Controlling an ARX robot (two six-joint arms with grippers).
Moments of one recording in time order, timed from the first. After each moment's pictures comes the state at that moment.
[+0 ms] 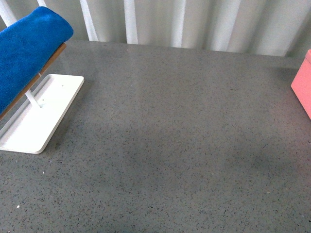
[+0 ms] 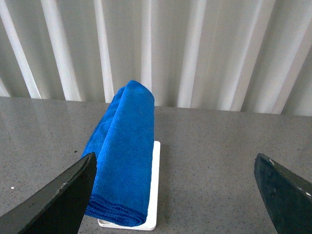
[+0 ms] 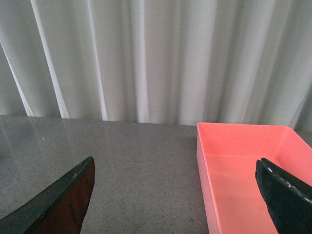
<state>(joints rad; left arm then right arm) 0.00 0.00 0.02 0.00 0.00 0.00 0.00 0.00 0.02 0.00 0.00 -0.01</state>
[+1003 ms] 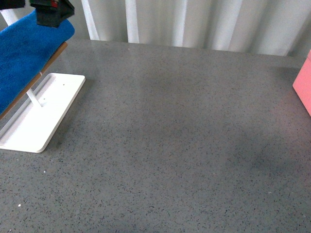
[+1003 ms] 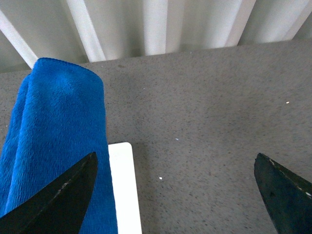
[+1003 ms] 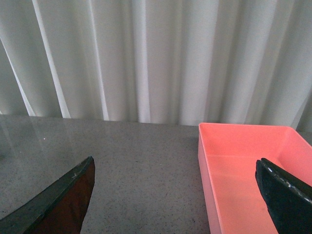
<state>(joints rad) -0.05 1.70 0.95 0.31 0.15 0.15 0.00 0.00 0.02 0.00 0.00 0.00</state>
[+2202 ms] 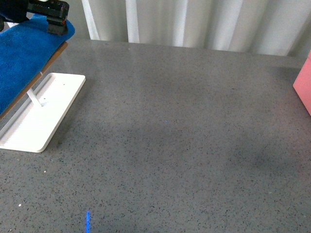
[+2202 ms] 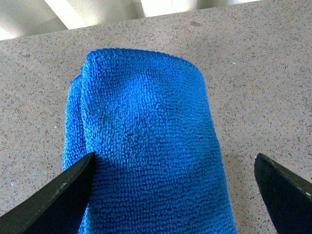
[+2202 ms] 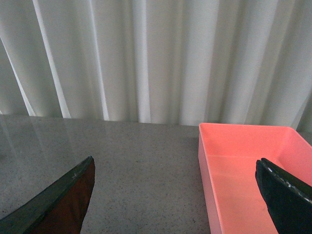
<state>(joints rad) 0.04 2.19 1.58 -0.06 0.02 0.26 0.00 0.00 0.02 0.00 0.00 0.00</state>
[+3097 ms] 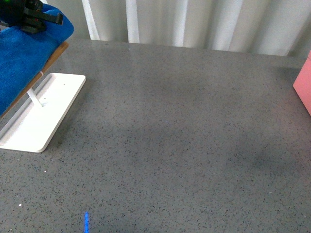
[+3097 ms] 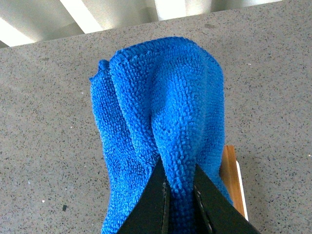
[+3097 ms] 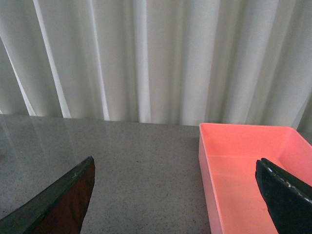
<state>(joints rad) 0.05 2.17 1.52 0.01 0.01 0.28 0.00 0.00 0.02 0.00 0.00 0.00</state>
